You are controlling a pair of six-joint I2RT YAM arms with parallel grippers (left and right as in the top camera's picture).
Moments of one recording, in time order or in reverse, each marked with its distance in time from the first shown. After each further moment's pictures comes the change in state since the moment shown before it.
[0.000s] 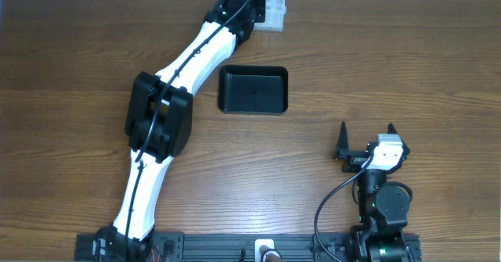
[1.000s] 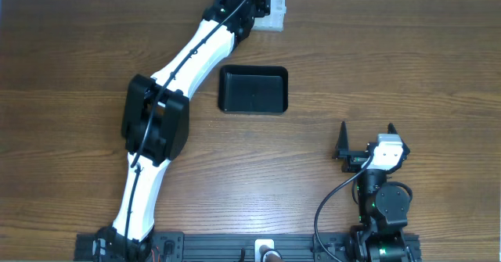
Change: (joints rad) left arm -0.004 -0.039 -0.001 -0.003 -0.031 -0.010; right arm 0.000 0.000 0.000 0.000 0.000 0.000
